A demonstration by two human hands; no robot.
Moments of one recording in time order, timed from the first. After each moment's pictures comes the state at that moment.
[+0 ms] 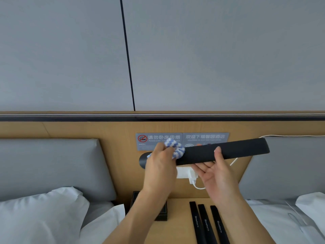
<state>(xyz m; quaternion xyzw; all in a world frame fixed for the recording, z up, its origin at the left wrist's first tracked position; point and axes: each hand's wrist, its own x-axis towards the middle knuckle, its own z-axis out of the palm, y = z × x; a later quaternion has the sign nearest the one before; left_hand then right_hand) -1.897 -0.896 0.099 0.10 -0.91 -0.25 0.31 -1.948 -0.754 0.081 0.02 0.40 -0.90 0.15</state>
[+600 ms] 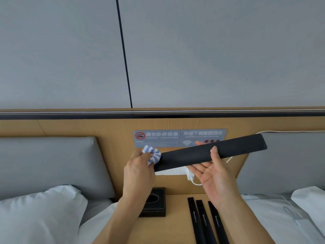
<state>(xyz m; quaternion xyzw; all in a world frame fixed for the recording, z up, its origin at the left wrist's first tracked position) -1.875 -0.932 0.076 0.19 -0.90 -0.27 0.28 -1.938 -0.747 0.076 -0.05 0.42 -0.89 0.16</state>
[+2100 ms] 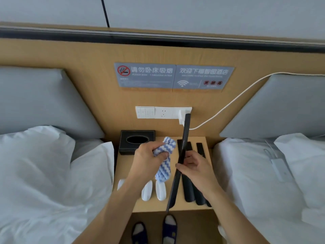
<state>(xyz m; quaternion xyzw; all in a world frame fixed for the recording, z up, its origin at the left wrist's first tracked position) -1.853 -0.890 -0.061 0.17 -0.82 -0.54 0.02 -1.895 -0.703 -0.080 -0.05 0.80 -0.55 0.23</state>
